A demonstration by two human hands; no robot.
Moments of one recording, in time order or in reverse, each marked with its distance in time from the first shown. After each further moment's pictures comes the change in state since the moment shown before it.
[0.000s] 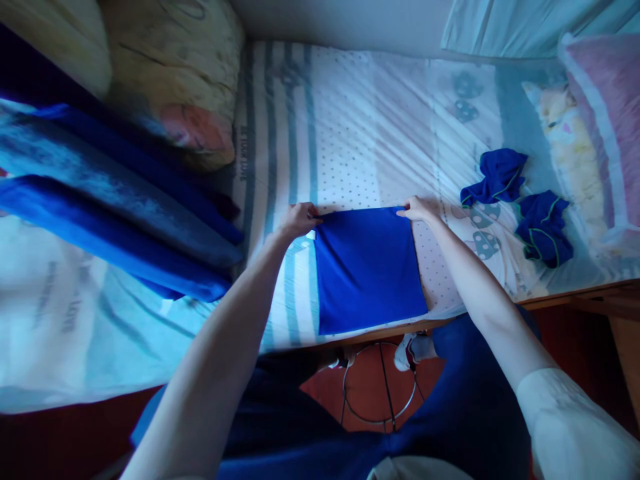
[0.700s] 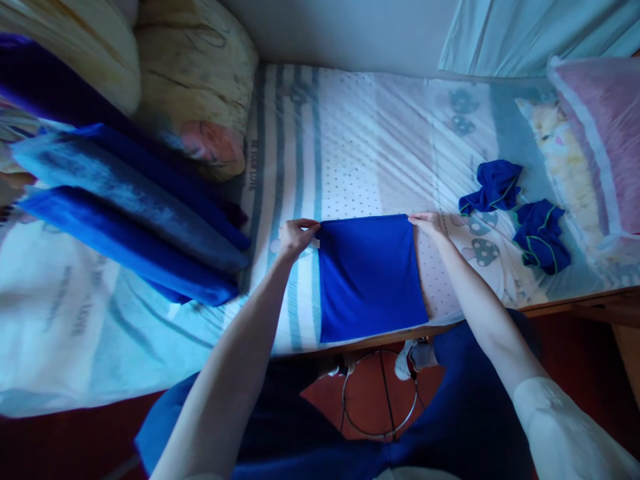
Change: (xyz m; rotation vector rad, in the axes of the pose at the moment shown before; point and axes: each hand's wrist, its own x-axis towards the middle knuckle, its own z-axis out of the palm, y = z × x) left_hand -0.042 0.007 0.003 -0.378 0.233 -0.240; right_hand -0.051 0.018 0.006 0.755 0.262 -0.008
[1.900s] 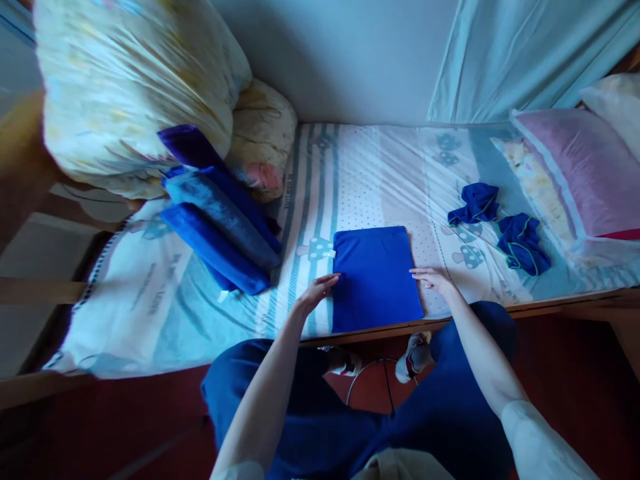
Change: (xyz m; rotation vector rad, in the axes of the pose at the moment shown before) left_hand -0.126 -0.073 0.006 -0.655 -0.494 -0.219; right_hand -0.135 0.053 -0.039 0.079 -0.444 0.278
